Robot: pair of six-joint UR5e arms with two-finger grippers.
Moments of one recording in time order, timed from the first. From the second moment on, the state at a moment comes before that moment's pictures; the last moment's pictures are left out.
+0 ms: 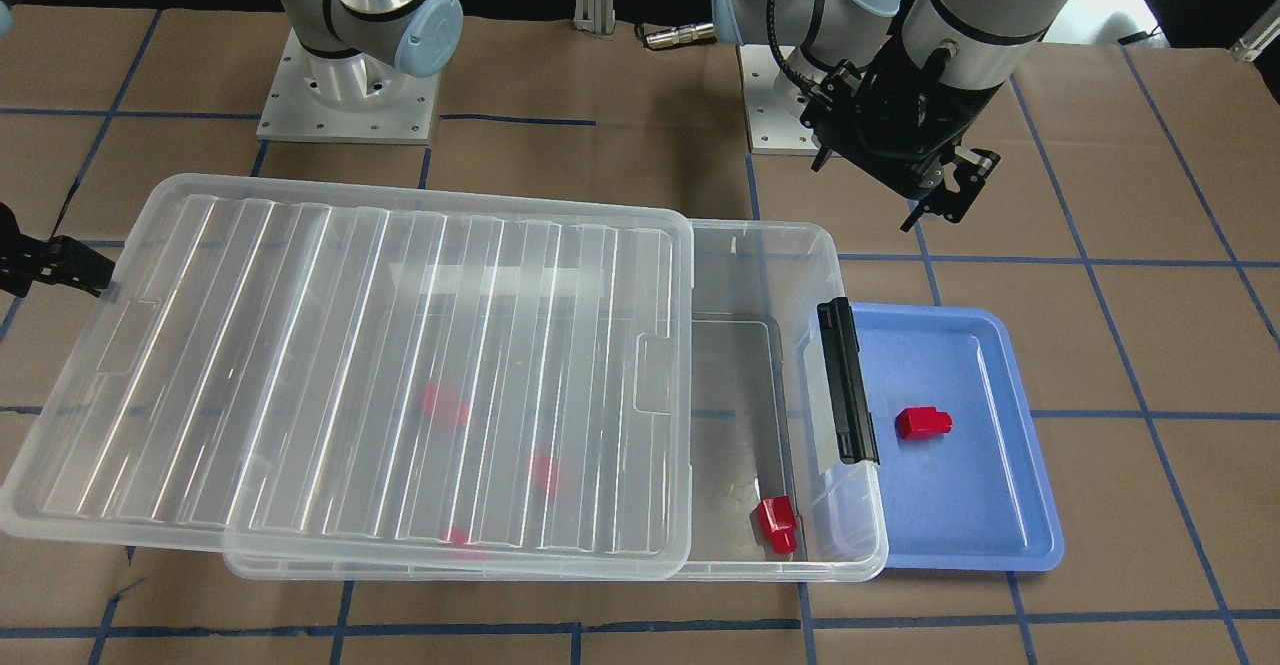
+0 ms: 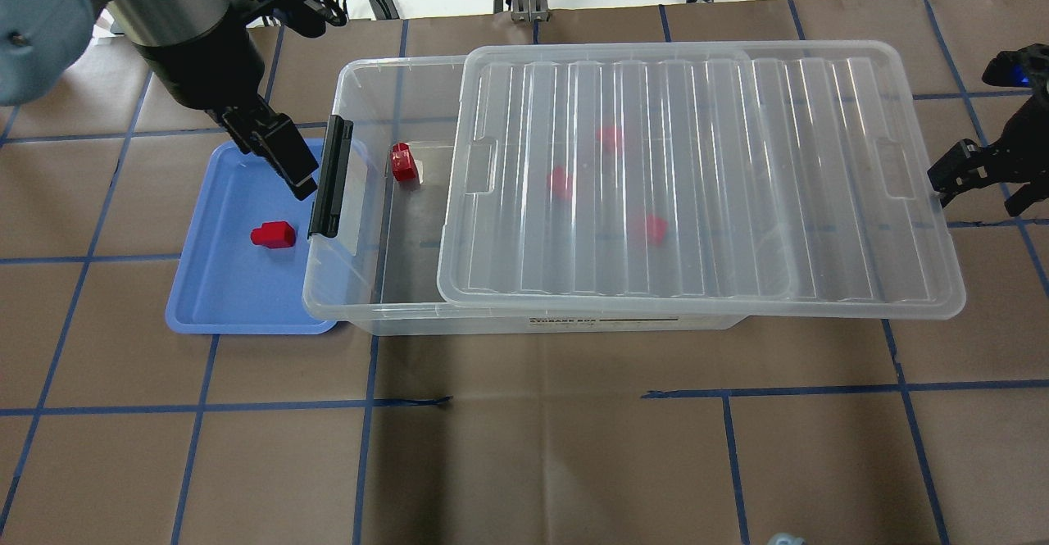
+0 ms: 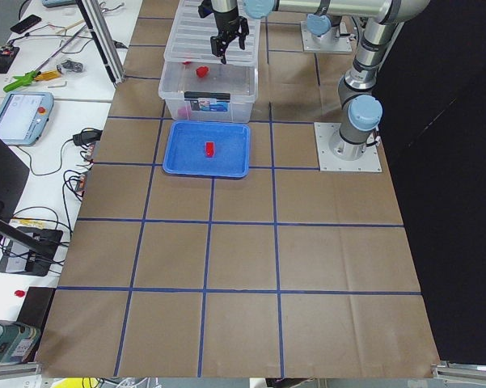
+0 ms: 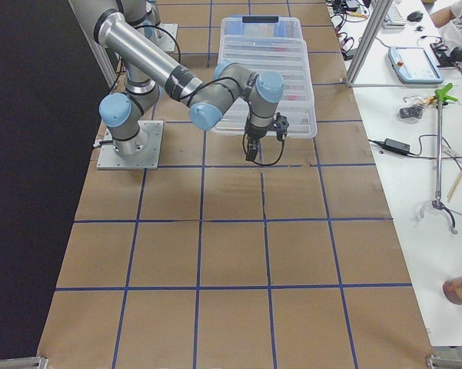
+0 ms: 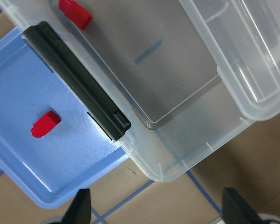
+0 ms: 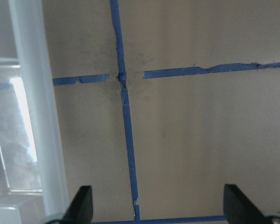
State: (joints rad) left arm -1.57 -1.60 -1.49 -1.70 1.57 0.56; right arm 1.05 -1.41 1.78 -1.82 -1.60 -0.46
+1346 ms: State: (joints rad) left arm -1.58 -1.49 -1.62 -1.50 1.56 -0.11; right arm 1.27 -1.42 1.78 -1.87 -1.60 -0.31
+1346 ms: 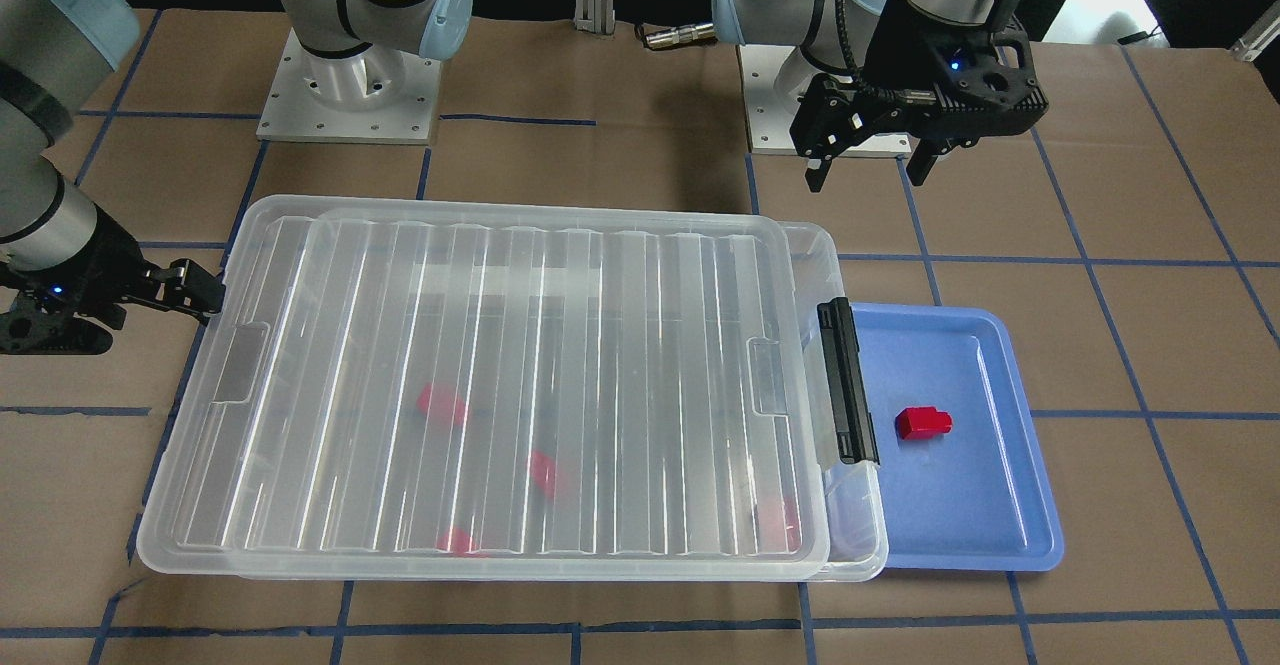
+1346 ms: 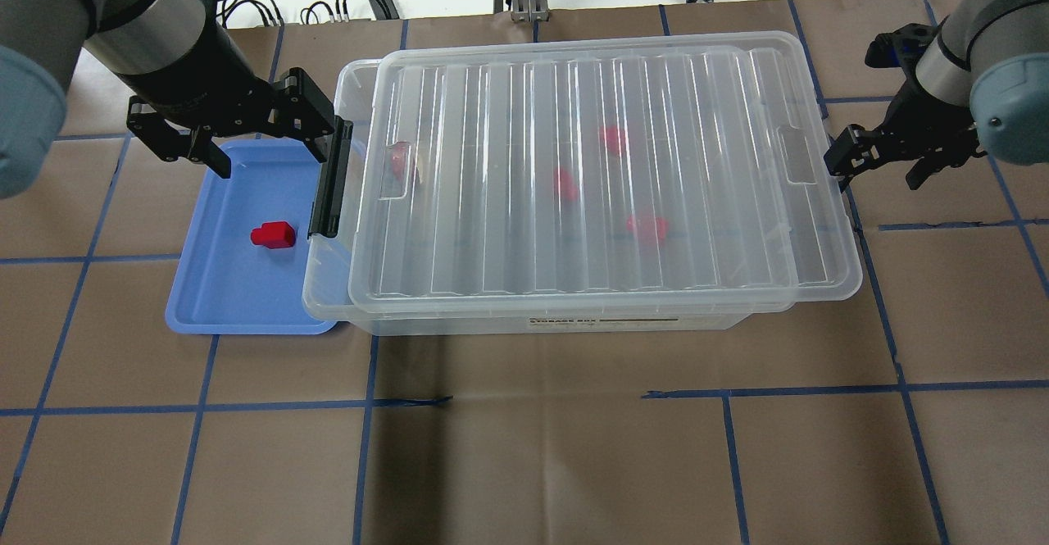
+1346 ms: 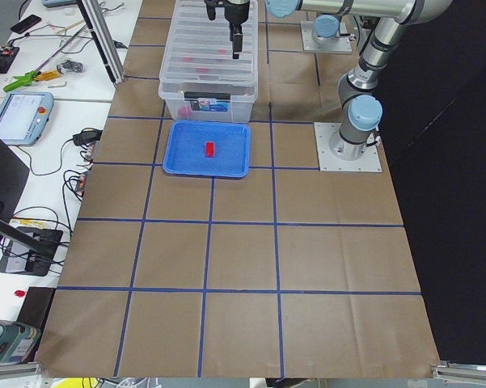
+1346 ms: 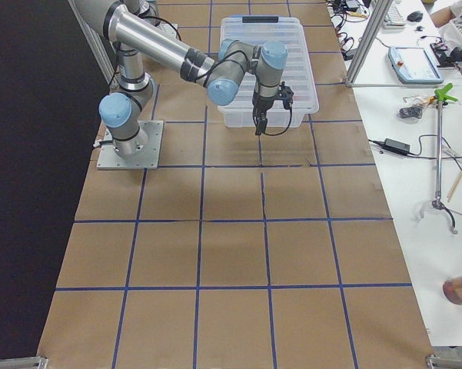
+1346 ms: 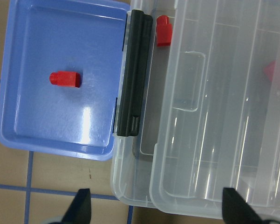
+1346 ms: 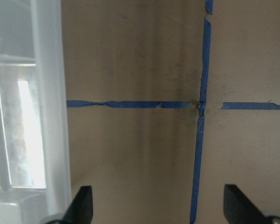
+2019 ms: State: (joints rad) left arm -1.58 -1.49 -1.63 -1.46 1.55 -0.06; right arm 1.31 -1.43 1.79 -1.87 -1.60 -0.27
